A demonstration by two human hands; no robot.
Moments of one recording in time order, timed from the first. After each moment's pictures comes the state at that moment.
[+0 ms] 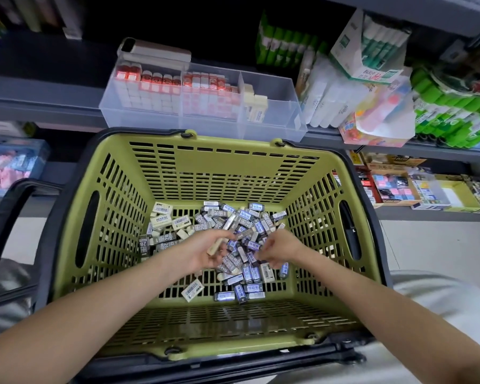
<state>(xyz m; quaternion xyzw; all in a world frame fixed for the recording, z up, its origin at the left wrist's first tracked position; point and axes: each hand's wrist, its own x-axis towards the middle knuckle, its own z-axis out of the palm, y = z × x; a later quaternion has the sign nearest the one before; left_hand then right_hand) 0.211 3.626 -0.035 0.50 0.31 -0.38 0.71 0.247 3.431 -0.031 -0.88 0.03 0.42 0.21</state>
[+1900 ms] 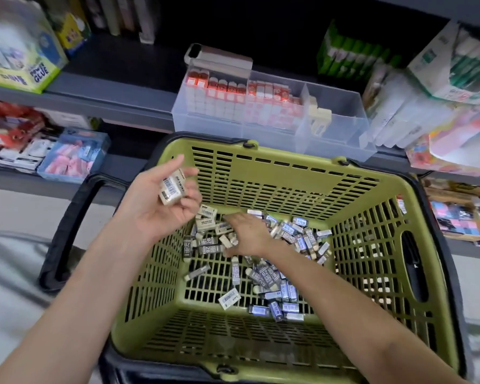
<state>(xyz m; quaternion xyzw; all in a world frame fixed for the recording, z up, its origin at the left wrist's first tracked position) 0.202 3.755 0.078 0.29 0.31 -0.11 0.90 0.276 3.577 -0.073 -0.90 -0.36 0.26 0.03</state>
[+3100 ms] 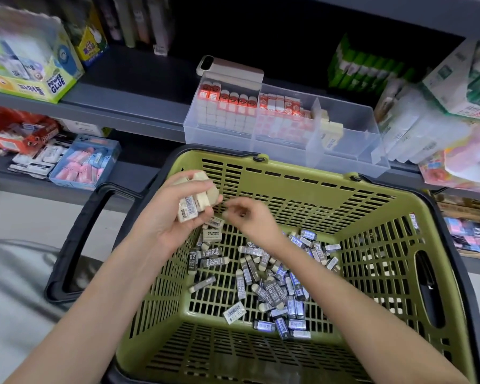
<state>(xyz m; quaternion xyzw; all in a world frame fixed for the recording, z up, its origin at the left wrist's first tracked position) 0.208 3.748 0.074 0.39 0.28 -0.02 0.88 0.279 3.597 -0.002 -0.84 -0.22 0.21 0.45</state>
